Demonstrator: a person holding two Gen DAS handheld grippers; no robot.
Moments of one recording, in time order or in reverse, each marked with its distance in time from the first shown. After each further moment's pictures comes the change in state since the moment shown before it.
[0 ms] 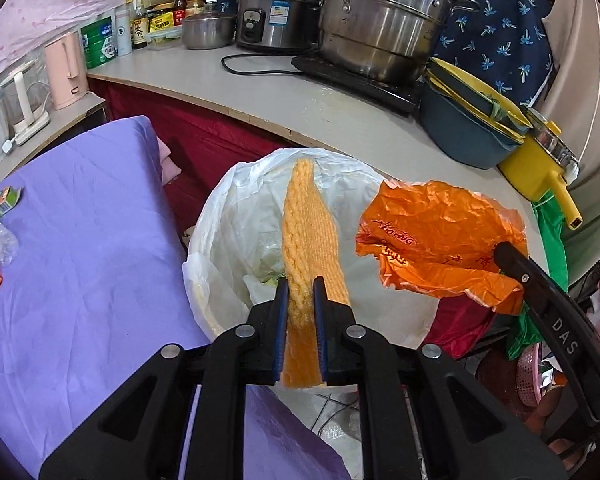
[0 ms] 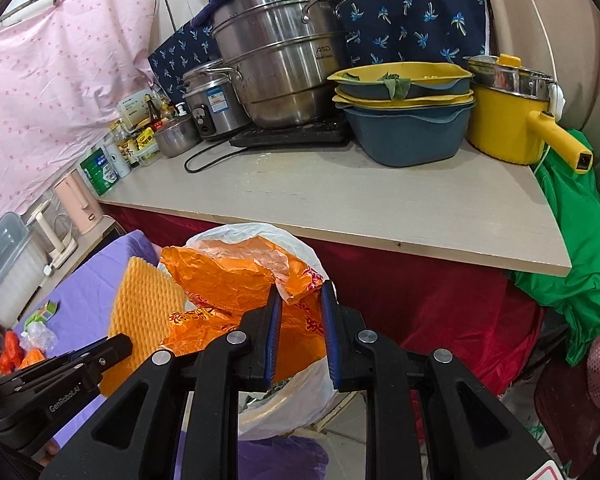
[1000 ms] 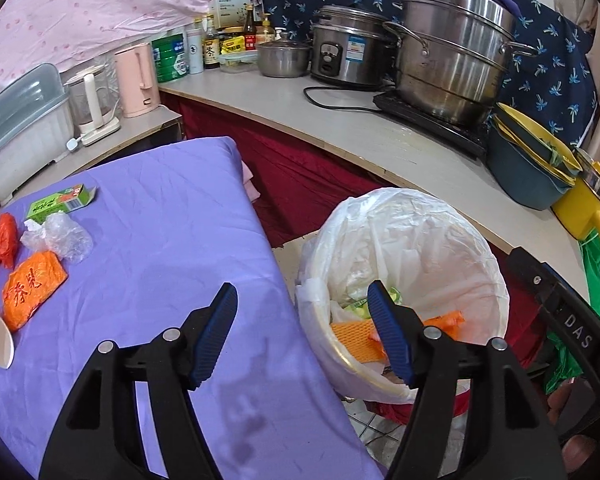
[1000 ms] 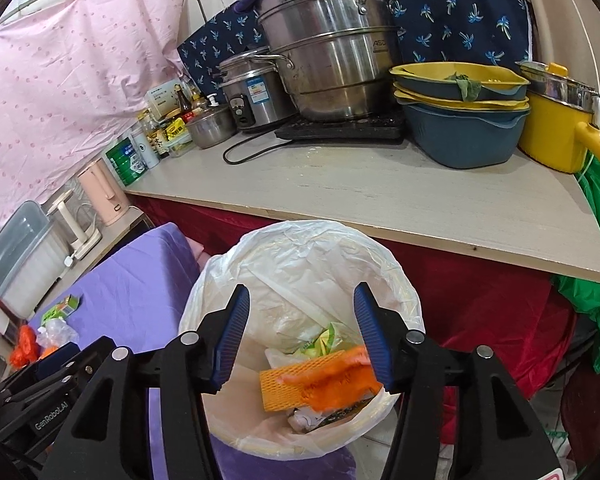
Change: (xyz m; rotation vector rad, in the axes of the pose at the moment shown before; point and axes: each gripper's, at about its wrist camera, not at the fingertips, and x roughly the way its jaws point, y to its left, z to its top) left arm -0.039 0.066 0.000 -0.081 -0.114 0.198; right arm 0.014 0.060 0.001 -0.037 0.009 0.088
